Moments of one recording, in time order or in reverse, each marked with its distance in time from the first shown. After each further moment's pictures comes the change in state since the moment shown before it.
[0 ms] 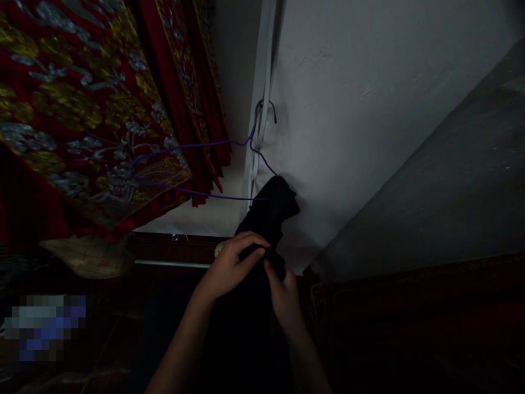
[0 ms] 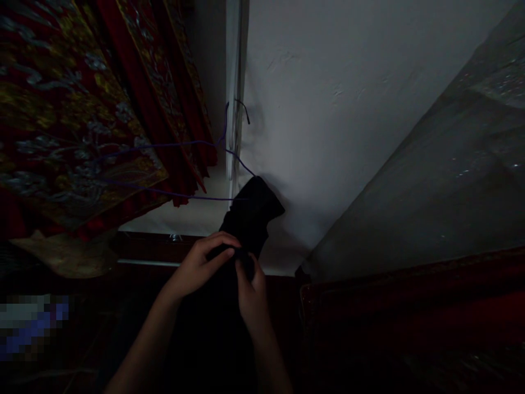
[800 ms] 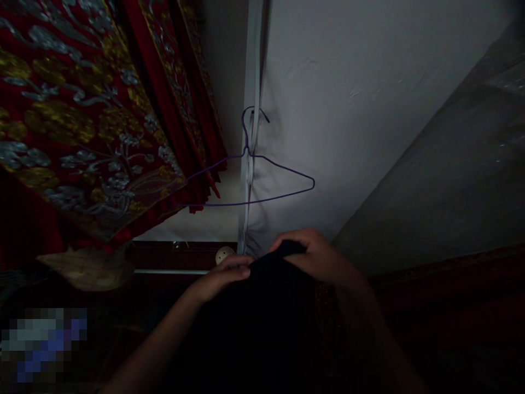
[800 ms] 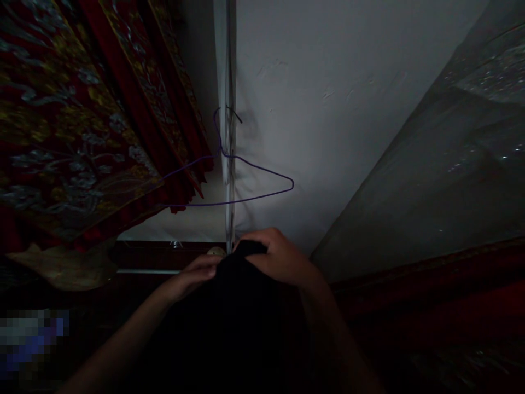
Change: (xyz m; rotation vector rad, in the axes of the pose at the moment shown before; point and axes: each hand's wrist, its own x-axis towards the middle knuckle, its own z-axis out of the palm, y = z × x) left_hand -0.023 -0.039 -0.013 -0.477 -0.272 -0.442; right_hand 0.055 -0.133 -0.038 -0.481 -0.695 -0.299
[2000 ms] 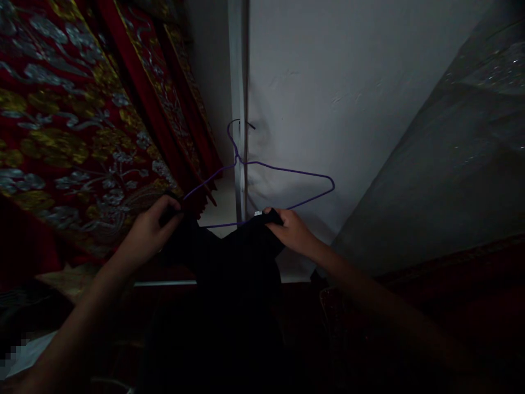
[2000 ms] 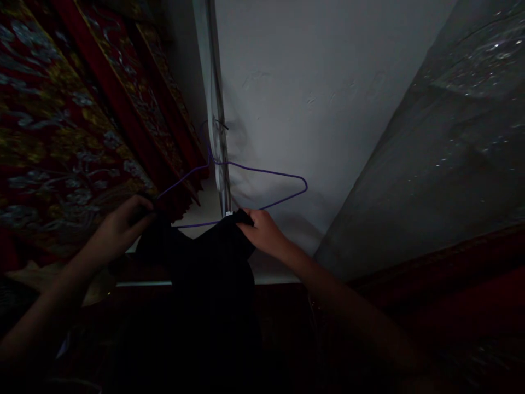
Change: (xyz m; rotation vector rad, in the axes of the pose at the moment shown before) left_hand -0.026 0.114 -0.115 1.152 0.700 0.254; right_hand 0.062 0.050 -0.011 -0.146 0.183 -0.160
